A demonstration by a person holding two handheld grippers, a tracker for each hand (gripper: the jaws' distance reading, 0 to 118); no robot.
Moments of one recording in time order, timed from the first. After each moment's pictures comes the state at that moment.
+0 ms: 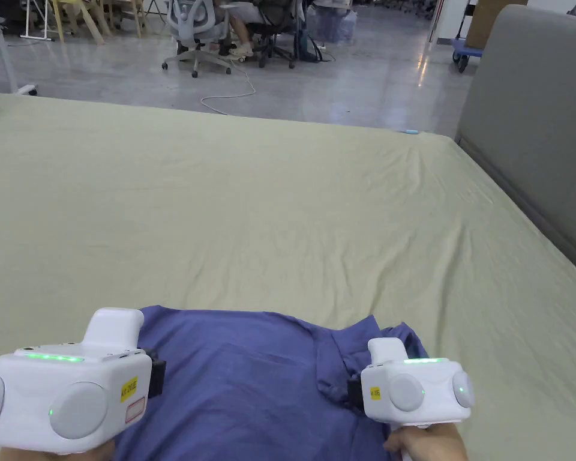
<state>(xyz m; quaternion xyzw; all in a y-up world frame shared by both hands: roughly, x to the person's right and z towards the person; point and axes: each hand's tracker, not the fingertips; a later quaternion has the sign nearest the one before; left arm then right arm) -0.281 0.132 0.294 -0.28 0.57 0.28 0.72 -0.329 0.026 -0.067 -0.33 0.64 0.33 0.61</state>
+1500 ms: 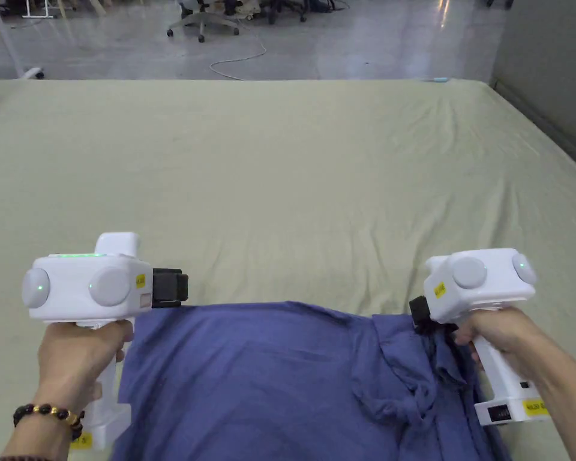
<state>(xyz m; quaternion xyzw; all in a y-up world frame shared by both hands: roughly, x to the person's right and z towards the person) -0.481 0.101 0.327 -0.31 0.63 0.28 0.66 -0.479 0.039 -0.138 -0.41 0.59 0.40 0.57</state>
